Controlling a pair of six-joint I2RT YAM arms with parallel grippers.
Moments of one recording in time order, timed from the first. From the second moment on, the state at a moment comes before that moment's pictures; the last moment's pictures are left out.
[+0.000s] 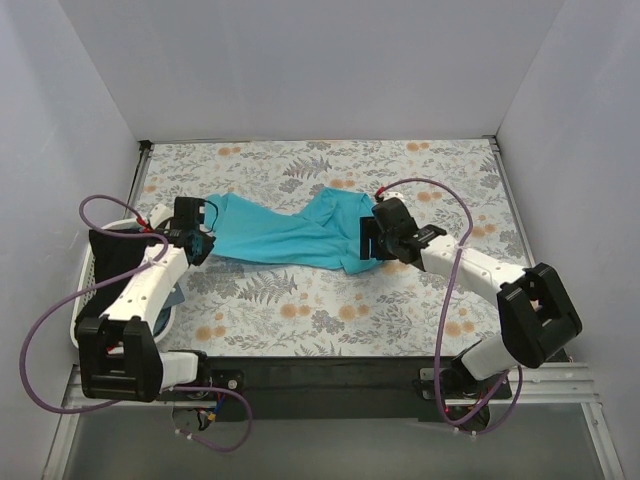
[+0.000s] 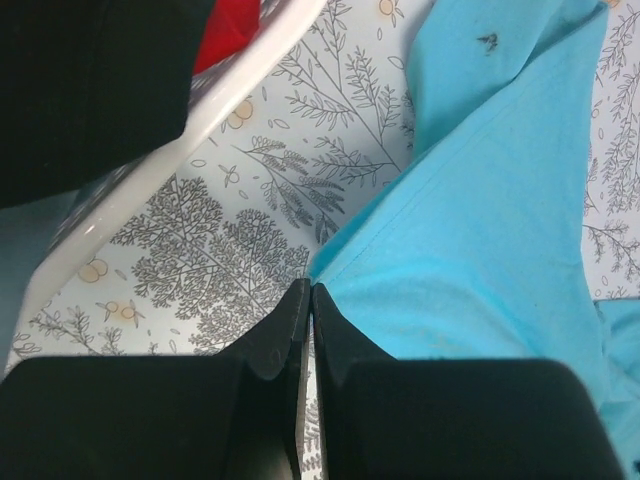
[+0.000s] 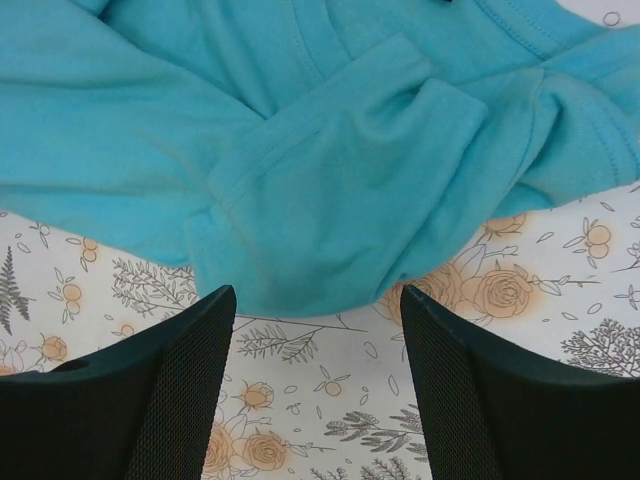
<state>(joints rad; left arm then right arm) -0.07 1.28 0.88 -0.59 -0.37 -0.99 0.61 1.47 0.93 -0.32 0.16 0.46</state>
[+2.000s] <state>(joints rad) -0.07 1.03 1.79 -0.76 -0.16 -0.80 0.71 0.81 1.65 -0.65 0.53 0.33</state>
